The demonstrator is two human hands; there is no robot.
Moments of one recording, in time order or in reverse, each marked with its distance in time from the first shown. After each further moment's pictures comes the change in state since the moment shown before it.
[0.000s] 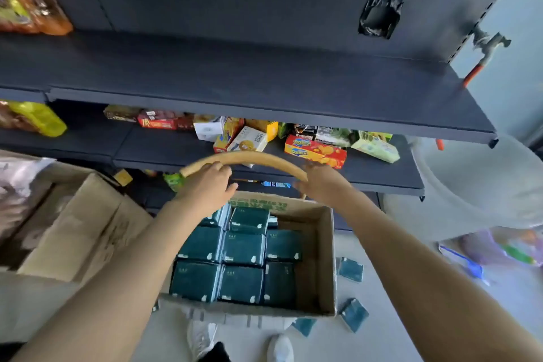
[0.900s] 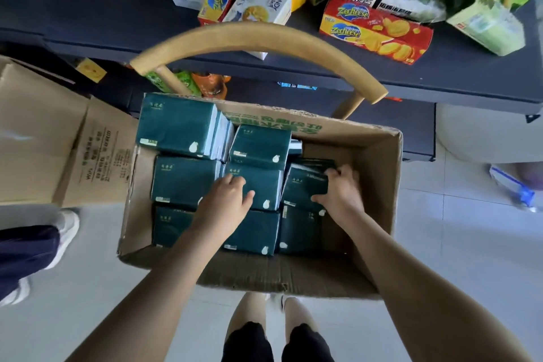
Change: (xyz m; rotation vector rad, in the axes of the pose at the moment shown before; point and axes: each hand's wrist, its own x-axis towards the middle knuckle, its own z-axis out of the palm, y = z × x) left_hand 0.003 -0.011 0.266 -0.289 -0.222 -0.155; right_hand 0.080 0.052 0.275 0.220 -0.186 0.304
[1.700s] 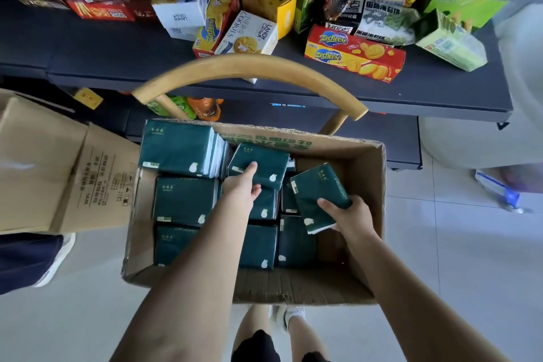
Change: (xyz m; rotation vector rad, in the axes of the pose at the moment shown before) left_hand 0.071 0.044 -0.011 -1.449 0.040 -1.040; right_hand -0.039 0.015 -0.009 0.912 0.114 0.339
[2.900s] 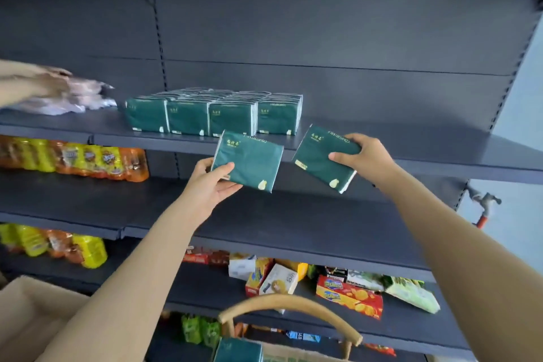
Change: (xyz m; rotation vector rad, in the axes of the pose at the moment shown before) left_hand -0.386 0.299 -0.195 -0.323 -0.700 1.076; right_hand -0.320 -0.438 -0.170 -0.074 0.154 -1.207
